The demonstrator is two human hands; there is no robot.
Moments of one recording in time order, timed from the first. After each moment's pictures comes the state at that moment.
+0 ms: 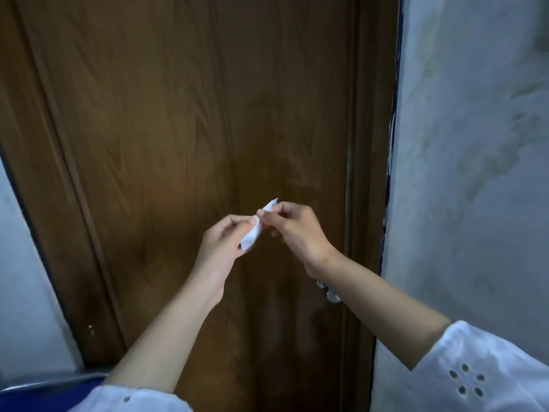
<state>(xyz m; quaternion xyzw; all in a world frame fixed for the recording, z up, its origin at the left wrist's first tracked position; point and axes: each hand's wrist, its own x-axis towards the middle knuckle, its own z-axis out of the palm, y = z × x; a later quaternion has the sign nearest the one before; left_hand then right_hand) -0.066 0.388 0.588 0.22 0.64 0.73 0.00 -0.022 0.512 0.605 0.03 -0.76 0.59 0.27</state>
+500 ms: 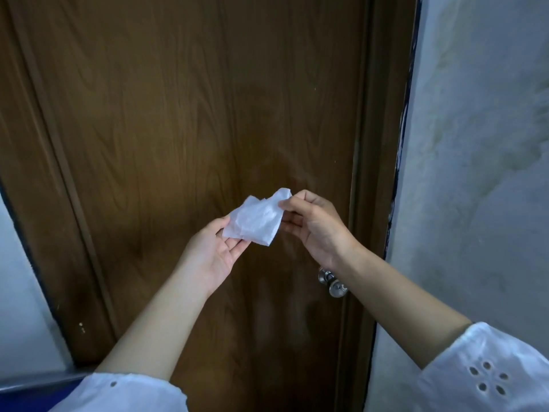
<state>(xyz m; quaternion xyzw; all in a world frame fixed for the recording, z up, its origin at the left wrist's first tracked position) -0.097 0.368 0.584 0.10 0.45 0.86 0.19 -0.031 0.521 0.602 0.05 -0.62 0.76 0.22</state>
